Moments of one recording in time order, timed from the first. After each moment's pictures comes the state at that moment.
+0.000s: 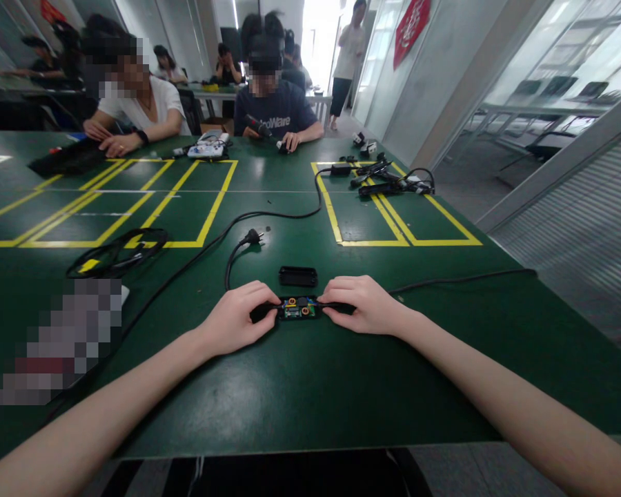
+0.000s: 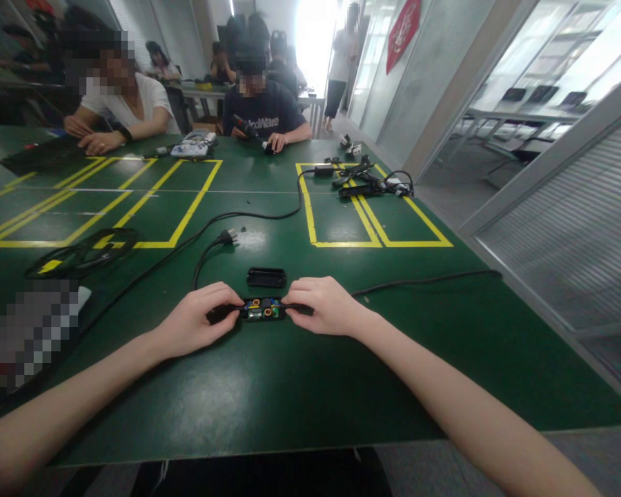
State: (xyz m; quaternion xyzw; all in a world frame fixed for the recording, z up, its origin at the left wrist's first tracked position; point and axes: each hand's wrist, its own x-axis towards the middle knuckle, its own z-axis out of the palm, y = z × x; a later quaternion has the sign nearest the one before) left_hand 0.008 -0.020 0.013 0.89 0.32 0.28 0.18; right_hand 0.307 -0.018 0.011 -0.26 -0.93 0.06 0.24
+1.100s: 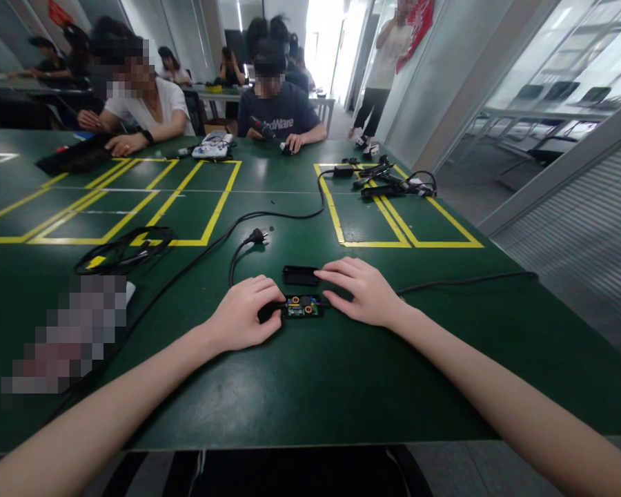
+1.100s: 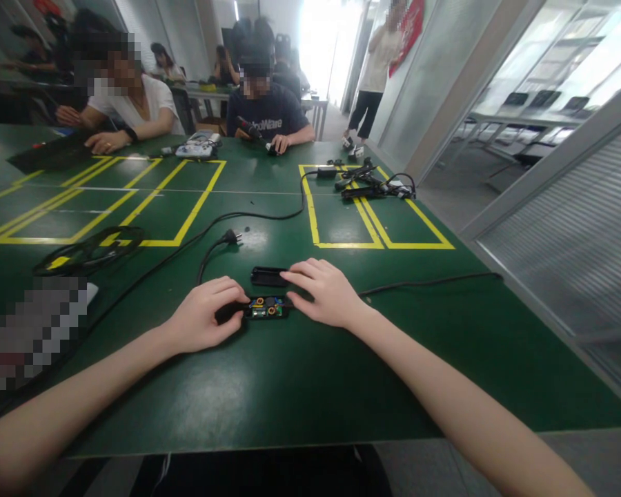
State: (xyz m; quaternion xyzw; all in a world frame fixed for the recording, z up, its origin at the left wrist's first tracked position) left_hand 0.012 -0.019 0.015 0.91 0.32 0.25 0.11; right_hand 0.304 -0.011 0.009 -0.33 -0.91 -0.02 0.25
